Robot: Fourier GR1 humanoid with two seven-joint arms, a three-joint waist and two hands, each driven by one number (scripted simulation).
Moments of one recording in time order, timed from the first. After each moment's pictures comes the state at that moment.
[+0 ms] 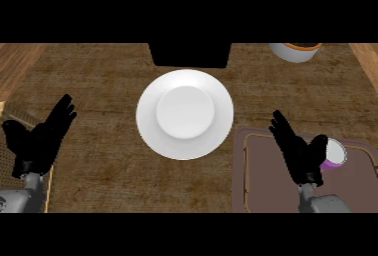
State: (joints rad) left arm -0.10 0.40 -0.03 -1.46 0.20 0.10 0.18; right arm -0.08 -0.20 0.17 -1.39 -0.21 -0.12 0.10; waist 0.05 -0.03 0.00
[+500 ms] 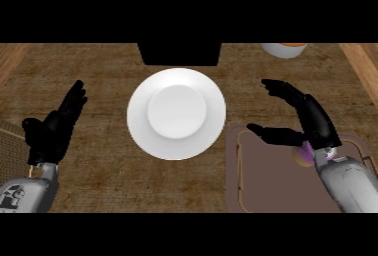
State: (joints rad) left arm -0.18 0.37 -0.08 -1.48 0.10 0.14 0.12; right arm -0.33 -0.39 0.24 -1.50 0.04 -0.13 0.16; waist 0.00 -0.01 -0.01
